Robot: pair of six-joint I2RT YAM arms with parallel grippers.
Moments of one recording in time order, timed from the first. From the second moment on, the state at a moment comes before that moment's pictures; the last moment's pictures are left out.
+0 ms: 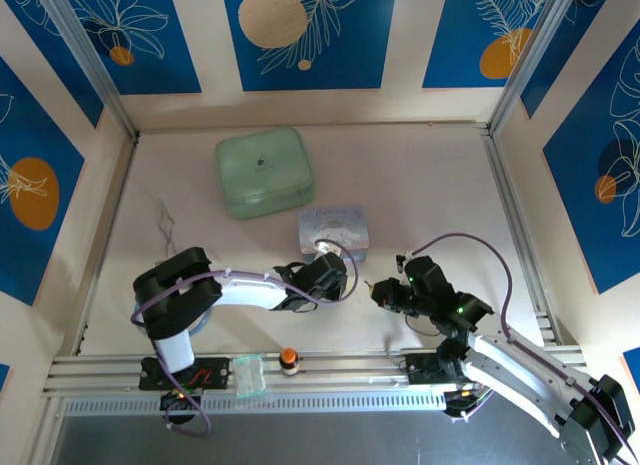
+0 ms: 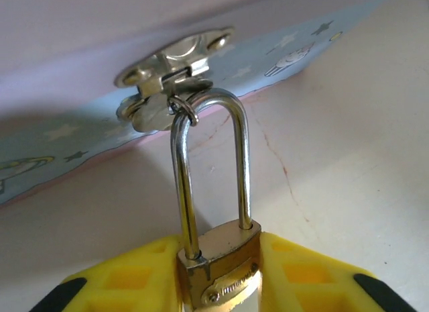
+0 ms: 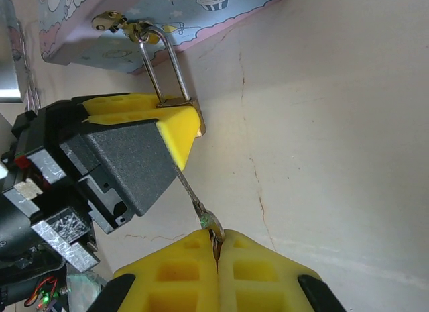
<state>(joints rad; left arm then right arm) -1.10 1.77 0.85 0.05 -0.26 -0.71 0.65 0.64 0.28 -0.41 -0.21 0.94</state>
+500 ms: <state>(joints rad) -1.10 1.76 0.84 0.10 -0.26 -0.82 0.65 0.83 0.25 -0.20 -0.28 1.03</state>
